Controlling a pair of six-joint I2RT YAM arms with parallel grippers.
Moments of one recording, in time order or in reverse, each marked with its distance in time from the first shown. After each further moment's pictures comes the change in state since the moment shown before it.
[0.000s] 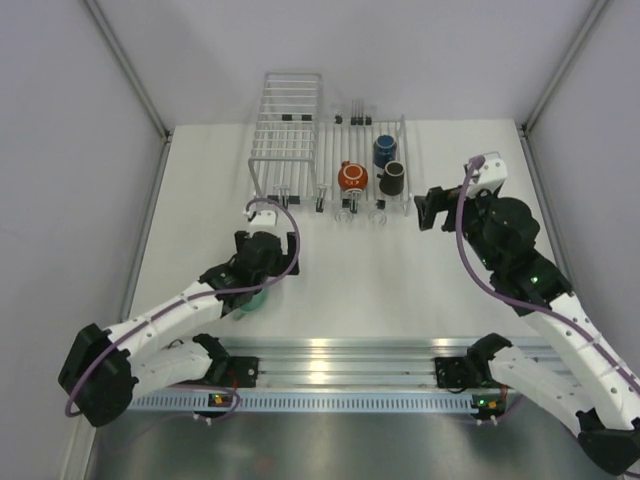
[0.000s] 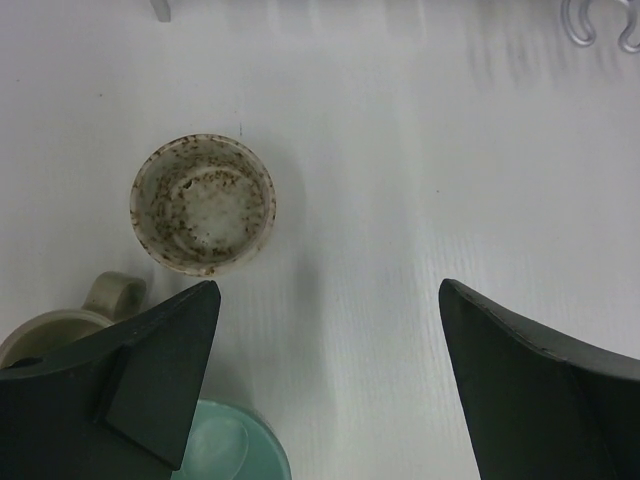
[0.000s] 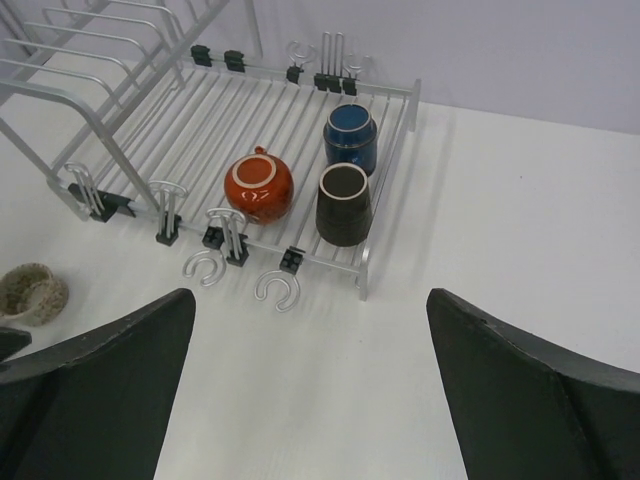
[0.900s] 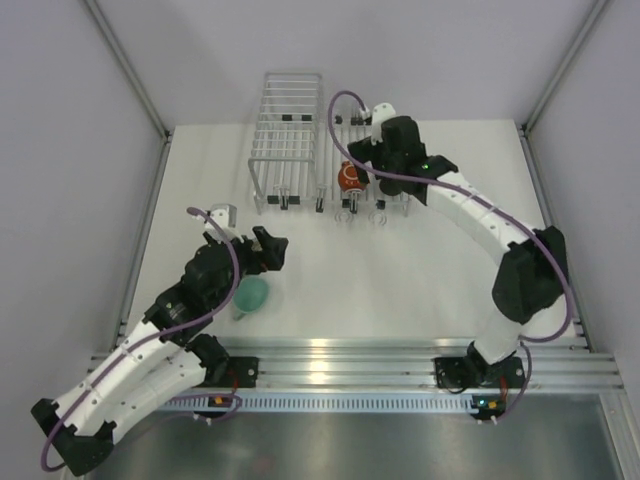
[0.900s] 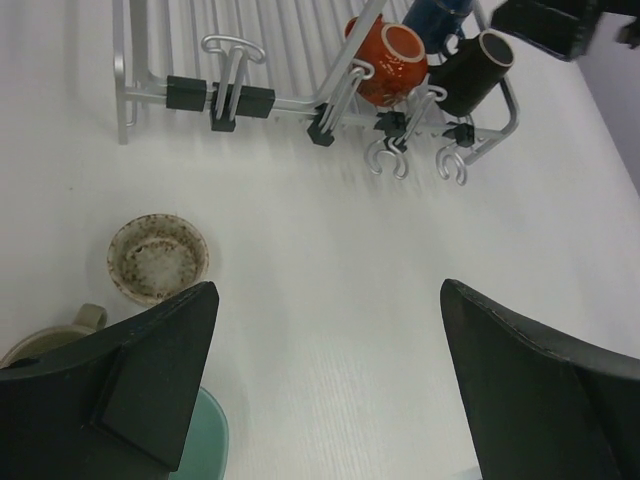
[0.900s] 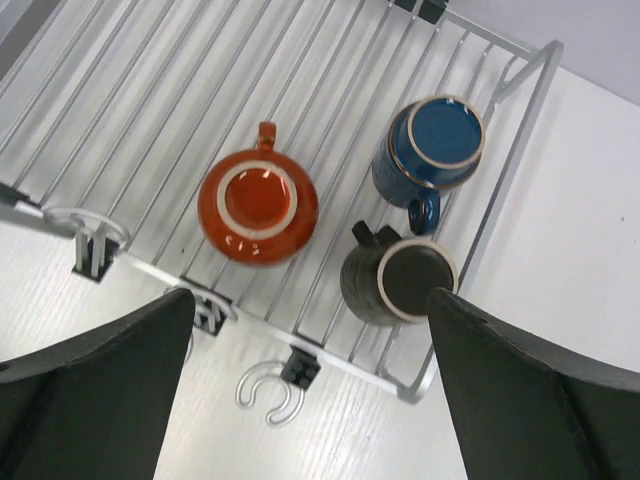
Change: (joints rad) left arm -0.003 -0.430 0.081 -0.133 0.096 -0.064; right arm 0.013 0.984 0.661 -0.072 -0.061 -0.140
